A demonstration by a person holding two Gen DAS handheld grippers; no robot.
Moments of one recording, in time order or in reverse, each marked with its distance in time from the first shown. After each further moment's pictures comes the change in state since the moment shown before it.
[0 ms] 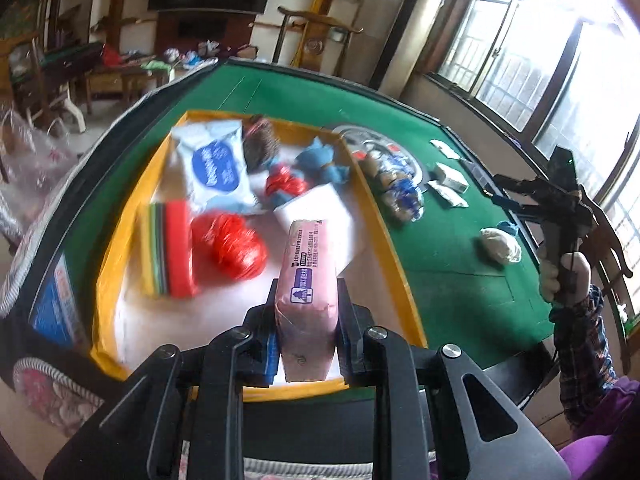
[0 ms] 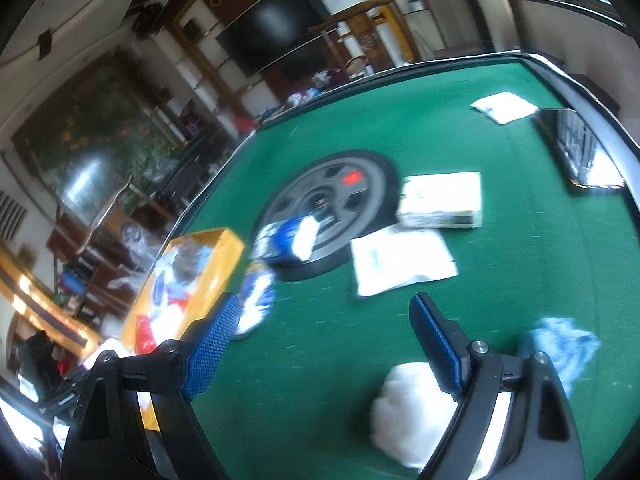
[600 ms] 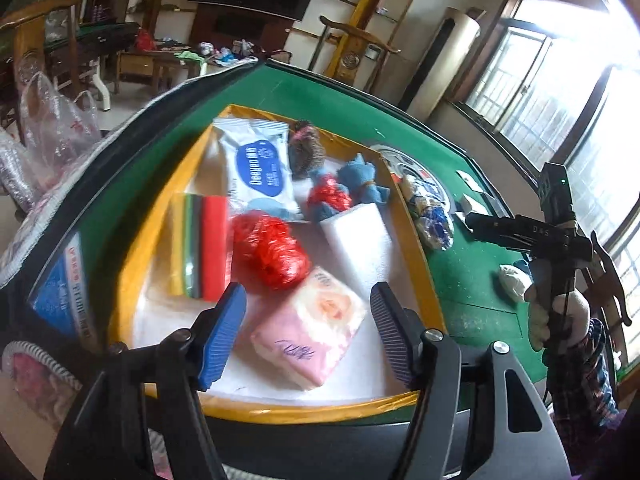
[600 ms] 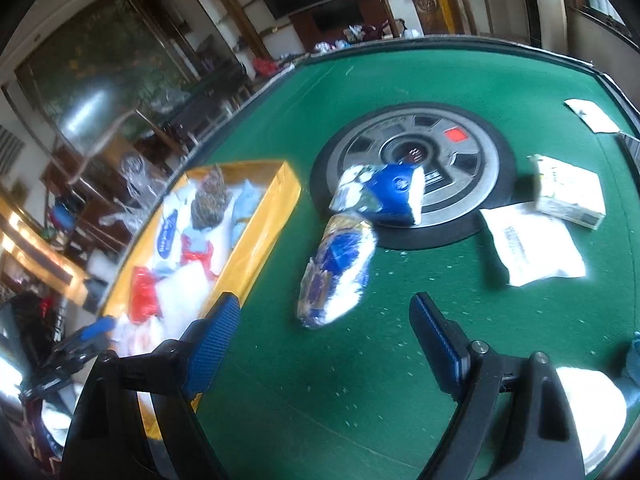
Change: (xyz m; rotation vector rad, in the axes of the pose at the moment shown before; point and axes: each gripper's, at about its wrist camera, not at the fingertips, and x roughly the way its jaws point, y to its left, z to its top) left arm 0.000 0.032 -0.004 -0.140 -0.063 0.043; right arm 0.083 0.100 -0.019 -0.153 0.186 -0.037
